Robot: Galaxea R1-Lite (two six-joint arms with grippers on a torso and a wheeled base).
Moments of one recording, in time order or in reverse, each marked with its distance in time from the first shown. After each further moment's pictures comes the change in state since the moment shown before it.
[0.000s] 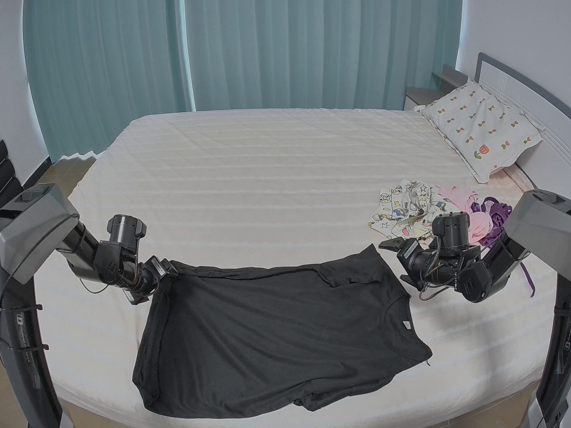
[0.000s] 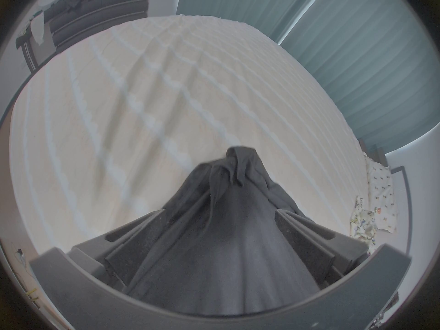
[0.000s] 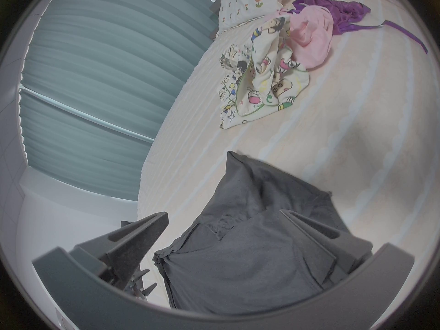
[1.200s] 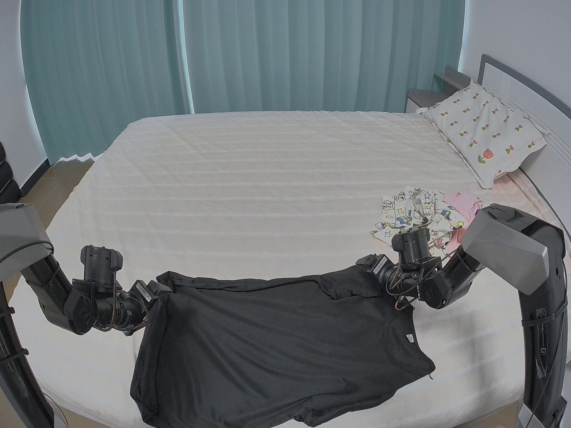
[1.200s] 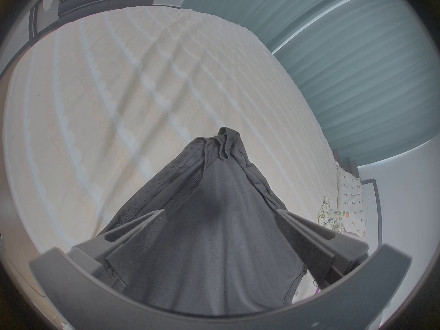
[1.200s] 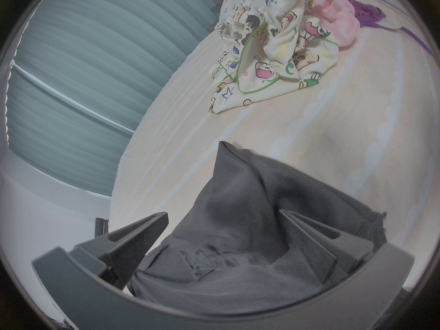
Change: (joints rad) left arm -0.010 -0.204 0.526 -0.442 -0.124 -0.126; right arm 0.088 0.217 -0.224 0.107 -0.153 -0.036
